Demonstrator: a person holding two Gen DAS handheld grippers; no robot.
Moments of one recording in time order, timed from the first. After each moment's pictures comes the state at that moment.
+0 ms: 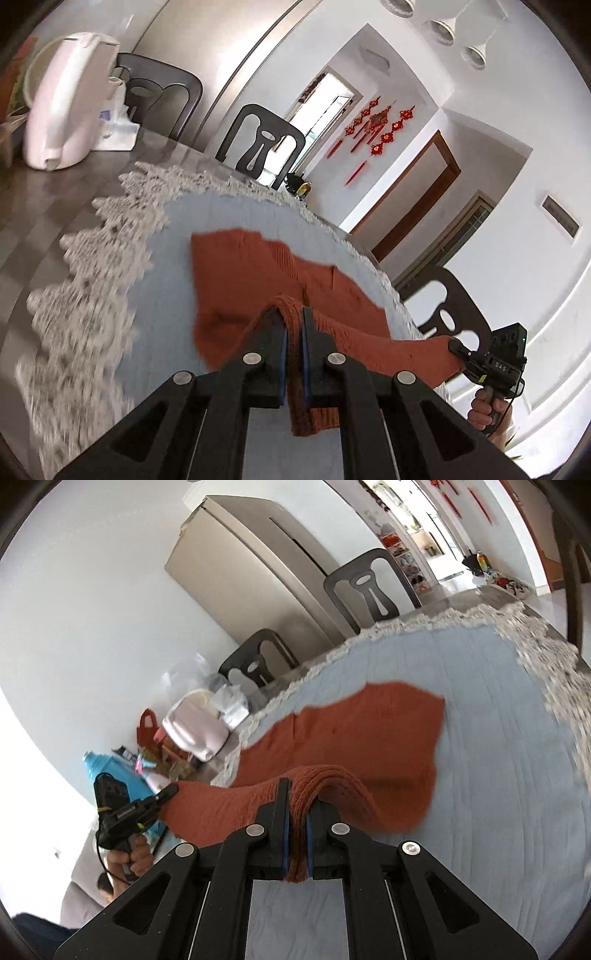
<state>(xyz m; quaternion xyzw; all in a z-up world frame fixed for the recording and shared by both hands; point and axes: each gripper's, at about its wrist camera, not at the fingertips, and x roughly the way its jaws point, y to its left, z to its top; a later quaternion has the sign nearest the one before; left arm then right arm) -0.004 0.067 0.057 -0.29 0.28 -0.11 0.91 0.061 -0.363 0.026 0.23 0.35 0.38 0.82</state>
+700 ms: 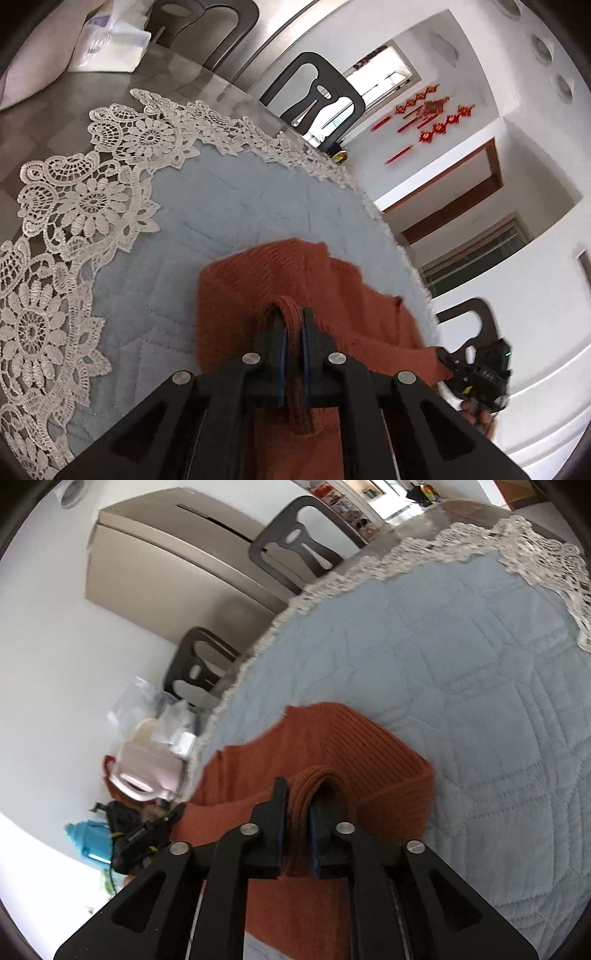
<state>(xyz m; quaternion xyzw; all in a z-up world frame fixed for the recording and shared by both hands) 0.138 0.096 -0.015 -0.37 0.38 -0.08 0.84 0.206 -0.341 -0.034 0.32 0.44 0.35 0.76</state>
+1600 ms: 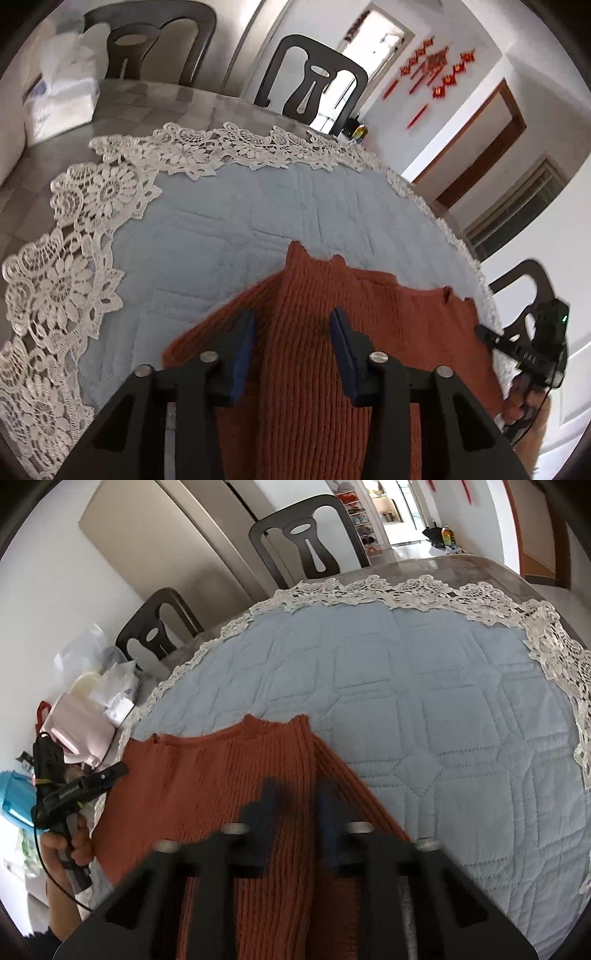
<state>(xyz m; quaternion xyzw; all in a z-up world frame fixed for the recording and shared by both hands) 0.188 0.063 -0.004 -0.22 0.43 -0.03 0.87 0.226 -0.307 -0.032 0.13 0.46 0.28 0.83</state>
